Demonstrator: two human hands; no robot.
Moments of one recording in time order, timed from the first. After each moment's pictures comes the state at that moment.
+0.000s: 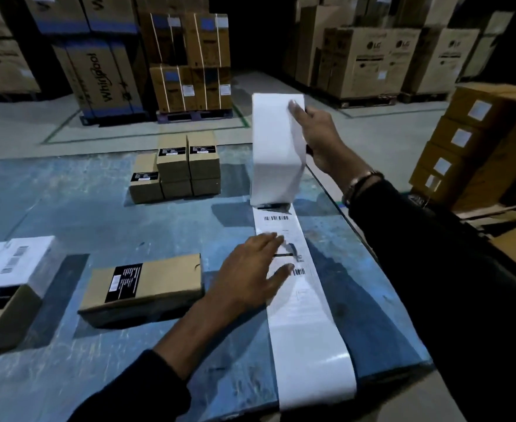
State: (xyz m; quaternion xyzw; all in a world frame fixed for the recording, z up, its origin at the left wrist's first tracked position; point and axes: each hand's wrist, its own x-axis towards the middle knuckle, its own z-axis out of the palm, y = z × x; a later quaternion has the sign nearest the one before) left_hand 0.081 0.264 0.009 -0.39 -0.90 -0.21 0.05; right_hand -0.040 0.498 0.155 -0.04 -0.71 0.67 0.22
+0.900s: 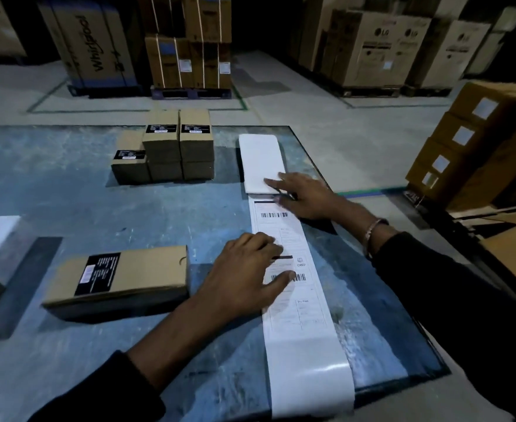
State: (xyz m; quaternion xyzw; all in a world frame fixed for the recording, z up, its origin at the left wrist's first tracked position) left_hand 0.084 0.264 0.000 -0.39 -0.90 -0.21 0.04; right_hand -0.012 0.520 0.035 0.10 -0.99 0.12 0.03
